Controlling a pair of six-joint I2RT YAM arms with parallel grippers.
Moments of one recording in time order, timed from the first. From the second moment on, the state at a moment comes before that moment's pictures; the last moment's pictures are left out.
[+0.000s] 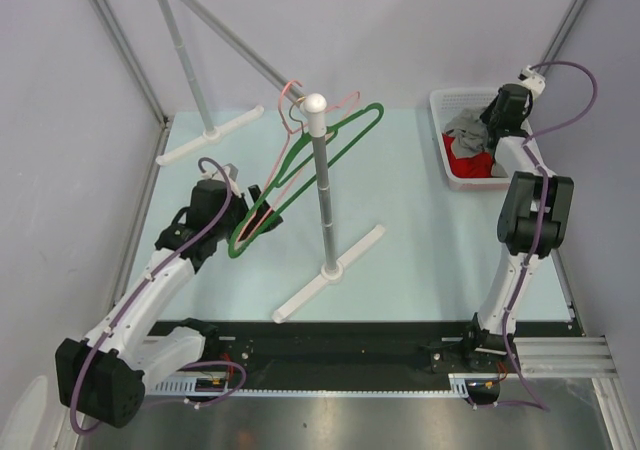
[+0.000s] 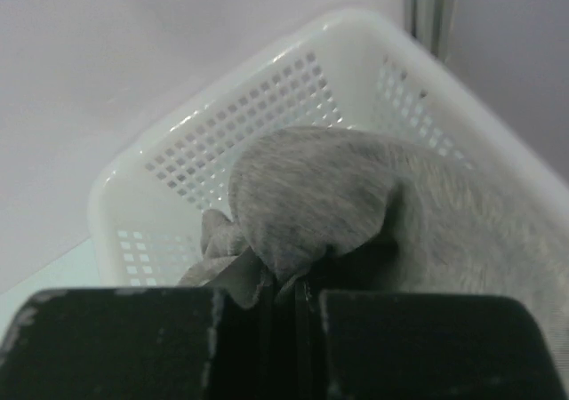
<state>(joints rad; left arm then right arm) -0.32 0.99 0.79 -0.47 0.14 -0.60 -0.15 2.07 1.64 0.16 0.21 0.37</state>
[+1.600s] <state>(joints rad) -0.36 0.97 0.67 -0.35 0.55 -0.59 -0.15 1.84 1.72 -0.54 0.20 0.40</state>
